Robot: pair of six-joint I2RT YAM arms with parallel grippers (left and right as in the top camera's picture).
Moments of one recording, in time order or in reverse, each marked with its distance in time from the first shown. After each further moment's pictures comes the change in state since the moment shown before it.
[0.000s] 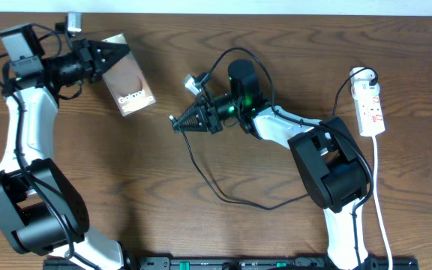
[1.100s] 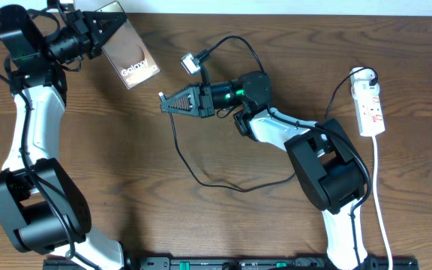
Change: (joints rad) left arm -0.030 0.000 -0.003 0.587 -0.051 -0.557; right arm 0.028 0.002 0.000 0.676 0.195 0.846
